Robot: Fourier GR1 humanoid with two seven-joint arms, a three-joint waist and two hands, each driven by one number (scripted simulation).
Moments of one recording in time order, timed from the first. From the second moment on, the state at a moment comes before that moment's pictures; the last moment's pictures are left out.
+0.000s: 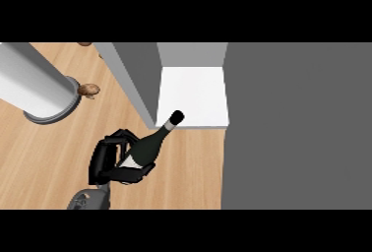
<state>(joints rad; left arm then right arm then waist) -0.12 0.01 0.02 -1.10 -0.05 0.07 -0.51 0.37 -0.18 0.09 -2.38 -0.38 0.28 0.21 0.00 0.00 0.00</state>
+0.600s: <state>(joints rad) -0.31 0.00 -0.20 -1.14 -0.09 0.32 -0.23 0.40 -0.18 0.05 -2.37 -0.38 0.32 0.17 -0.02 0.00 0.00</state>
